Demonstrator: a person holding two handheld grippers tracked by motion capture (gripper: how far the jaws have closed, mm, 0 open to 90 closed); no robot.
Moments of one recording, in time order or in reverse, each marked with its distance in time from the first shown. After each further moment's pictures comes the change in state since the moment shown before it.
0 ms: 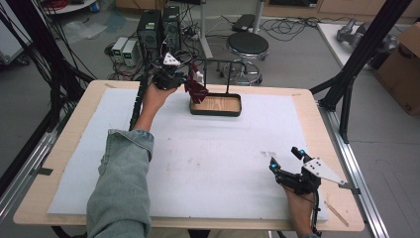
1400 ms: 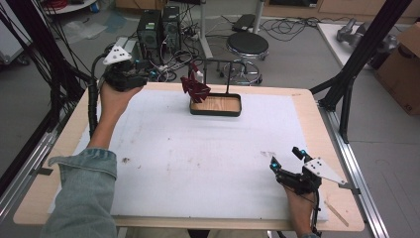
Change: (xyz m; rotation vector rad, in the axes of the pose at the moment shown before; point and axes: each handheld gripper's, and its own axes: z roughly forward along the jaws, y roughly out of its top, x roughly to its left) left arm 0.019 -0.010 -0.144 -0.270 0.021 -0.069; right arm -0.002 0.000 0.000 -0.001 -0.016 0.011
